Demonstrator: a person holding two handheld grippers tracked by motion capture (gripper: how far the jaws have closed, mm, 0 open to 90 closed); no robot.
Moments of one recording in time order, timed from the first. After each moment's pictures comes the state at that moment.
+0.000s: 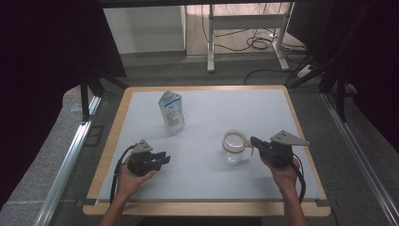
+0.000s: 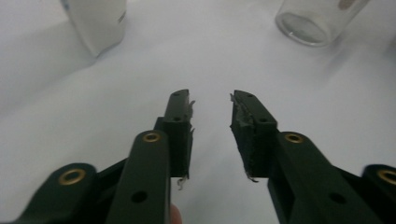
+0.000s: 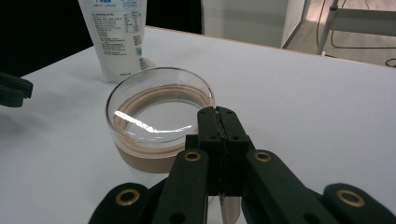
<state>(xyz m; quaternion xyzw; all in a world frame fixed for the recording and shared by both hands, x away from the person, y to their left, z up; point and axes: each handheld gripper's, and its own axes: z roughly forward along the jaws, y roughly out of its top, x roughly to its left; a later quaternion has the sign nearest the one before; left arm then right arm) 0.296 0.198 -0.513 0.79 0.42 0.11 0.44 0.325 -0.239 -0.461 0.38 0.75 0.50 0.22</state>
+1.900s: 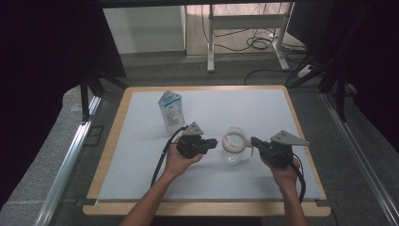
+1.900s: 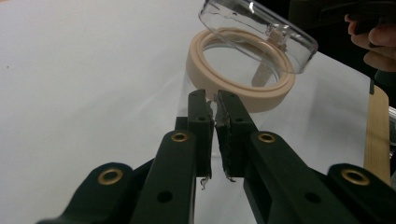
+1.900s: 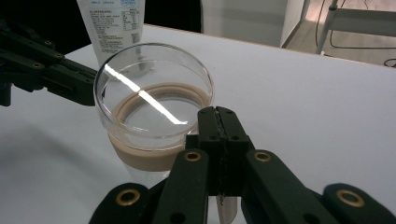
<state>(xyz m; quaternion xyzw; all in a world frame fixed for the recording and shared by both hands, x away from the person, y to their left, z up) 0.351 0.060 -0.477 0.81 0.31 0.07 0.50 0.326 -0.240 -0.462 0.38 0.75 0.50 0.22</state>
